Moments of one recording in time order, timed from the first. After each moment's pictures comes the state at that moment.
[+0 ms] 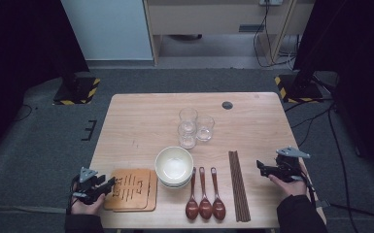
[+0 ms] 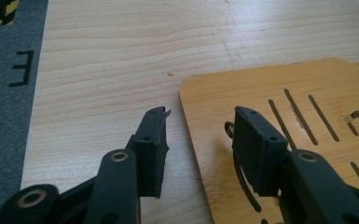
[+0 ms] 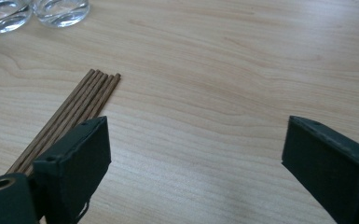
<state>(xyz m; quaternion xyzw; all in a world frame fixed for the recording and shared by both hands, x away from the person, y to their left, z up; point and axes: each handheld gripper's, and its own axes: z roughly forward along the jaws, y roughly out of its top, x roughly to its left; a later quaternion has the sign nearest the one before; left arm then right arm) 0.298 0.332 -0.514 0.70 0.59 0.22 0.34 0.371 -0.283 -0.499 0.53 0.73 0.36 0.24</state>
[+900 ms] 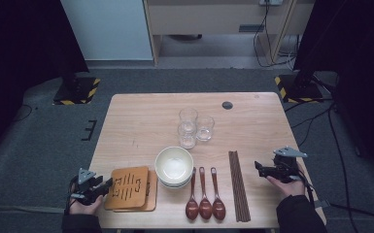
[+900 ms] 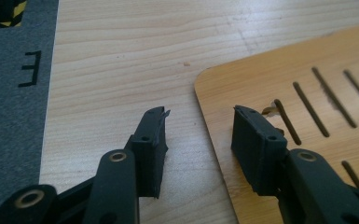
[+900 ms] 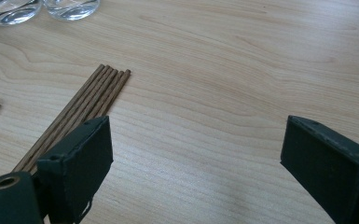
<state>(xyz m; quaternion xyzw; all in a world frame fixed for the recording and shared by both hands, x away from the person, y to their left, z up) 0.298 0.340 -0.522 0.71 0.58 0.23 0.32 0.371 -0.277 -0.498 0.51 0.75 0.35 0.23</state>
